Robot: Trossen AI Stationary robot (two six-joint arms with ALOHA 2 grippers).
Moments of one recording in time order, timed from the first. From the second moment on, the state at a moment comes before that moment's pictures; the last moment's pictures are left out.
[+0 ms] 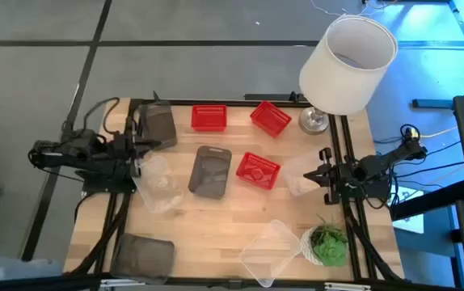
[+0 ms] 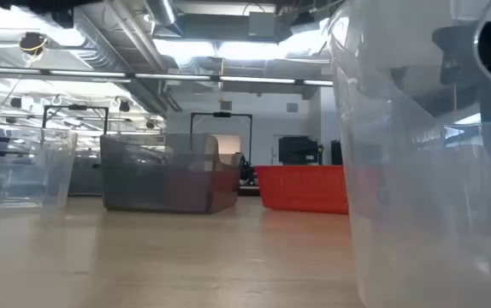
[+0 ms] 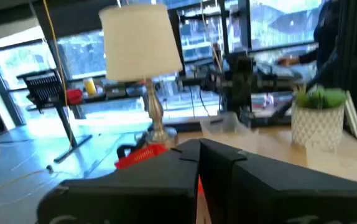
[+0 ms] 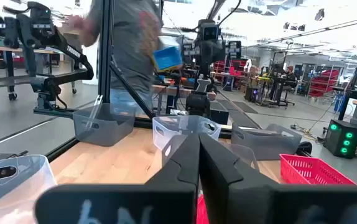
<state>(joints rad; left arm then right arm) -0.12 0.13 0.48 -0.21 -0.36 0.19 0.46 0.00 0.01 0.17 0.38 -0.16</state>
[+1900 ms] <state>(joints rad) -0.12 0.12 0.58 -0.21 -0.35 0.19 0.46 0.00 0.01 0.17 0.38 -0.16</state>
